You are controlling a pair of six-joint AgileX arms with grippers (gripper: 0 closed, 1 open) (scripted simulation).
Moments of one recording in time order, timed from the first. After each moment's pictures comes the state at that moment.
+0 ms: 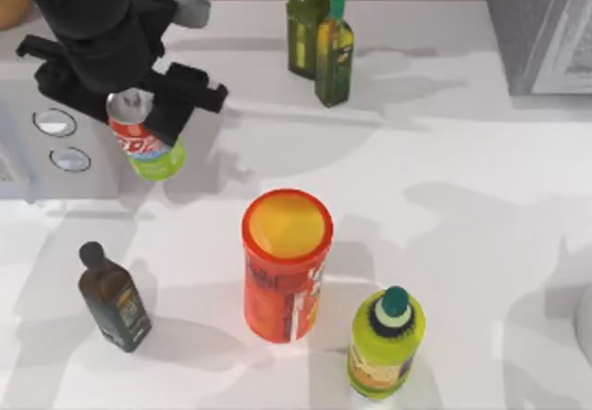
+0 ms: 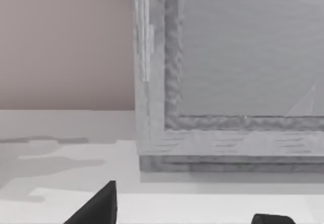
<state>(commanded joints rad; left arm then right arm) -0.38 1.81 1.67 -1.26 0.01 0.03 0.00 0.00 0.00 0.00 0.00 0.00</state>
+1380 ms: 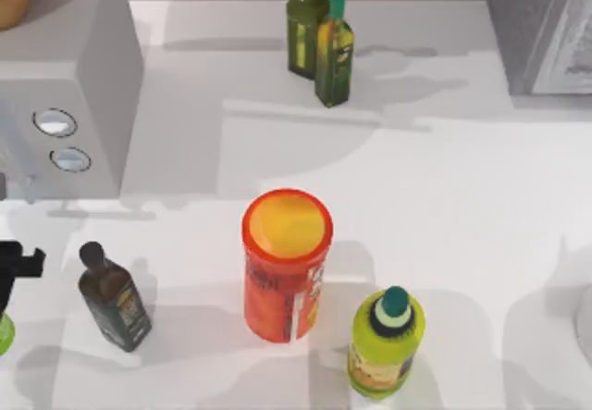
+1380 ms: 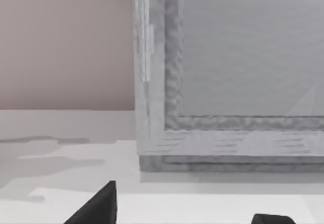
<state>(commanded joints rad) 0.03 1.37 0.91 -1.11 0.00 0.05 0.00 0.00 0.00 0.00 0.00 0.00</state>
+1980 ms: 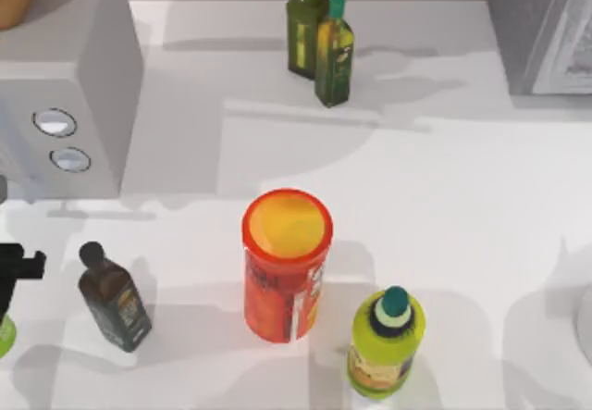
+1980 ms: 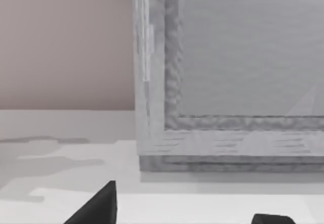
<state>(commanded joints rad) 0.03 1.37 0.90 -1.09 0.00 0.05 0.00 0.00 0.00 0.00 0.00 0.00</state>
